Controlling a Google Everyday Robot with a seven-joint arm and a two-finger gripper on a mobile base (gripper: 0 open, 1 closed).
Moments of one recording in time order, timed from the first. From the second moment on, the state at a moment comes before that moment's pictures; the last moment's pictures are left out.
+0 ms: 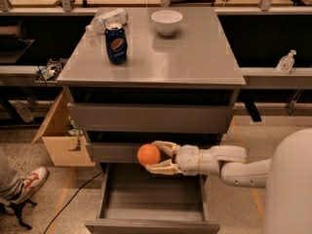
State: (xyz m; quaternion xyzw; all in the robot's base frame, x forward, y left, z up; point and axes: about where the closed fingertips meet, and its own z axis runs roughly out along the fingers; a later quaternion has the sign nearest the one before) arm 0.525 -0.001 0.611 -0.49 0.55 0.41 0.54
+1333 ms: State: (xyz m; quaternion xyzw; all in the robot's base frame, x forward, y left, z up) arm 0.563 0.027 0.782 -0.55 0.46 0.36 0.59
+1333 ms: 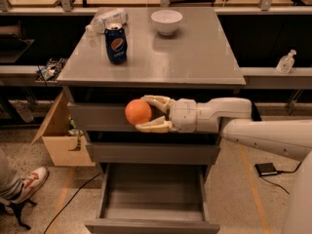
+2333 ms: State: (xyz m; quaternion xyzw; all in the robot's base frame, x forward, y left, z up) arm 0.579 0.028 0.846 -0.56 0.45 0.32 0.61
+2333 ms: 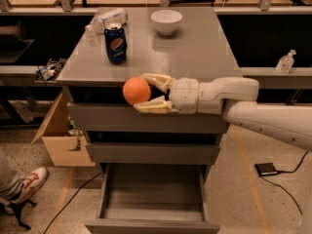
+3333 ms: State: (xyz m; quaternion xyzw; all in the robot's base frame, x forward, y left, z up) arm 0.646 0.030 0.881 -0.52 0.51 0.32 0.61
